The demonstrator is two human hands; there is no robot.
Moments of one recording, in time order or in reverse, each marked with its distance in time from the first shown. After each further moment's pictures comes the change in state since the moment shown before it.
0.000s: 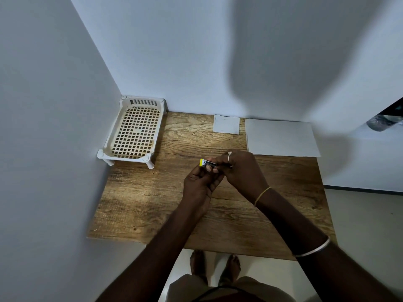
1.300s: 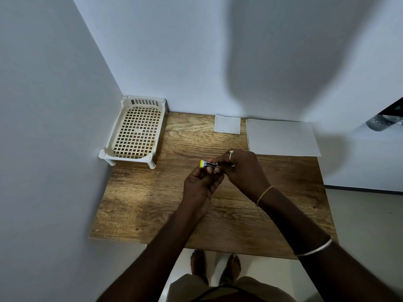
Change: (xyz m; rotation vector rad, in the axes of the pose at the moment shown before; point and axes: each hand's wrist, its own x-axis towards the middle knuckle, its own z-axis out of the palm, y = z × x) left_hand -0.001 0.001 -0.007 0.008 -0.028 0.008; right_hand 0.002 0.001 0.002 -0.027 -0.007 0.011
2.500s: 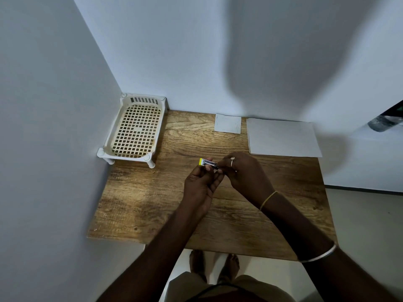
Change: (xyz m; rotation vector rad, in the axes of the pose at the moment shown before) left_hand -0.003 0.010 0.012 -0.042 0.103 -0.086; right_hand -0.009 0.006 -0.003 -0.165 -0.021 -0.148
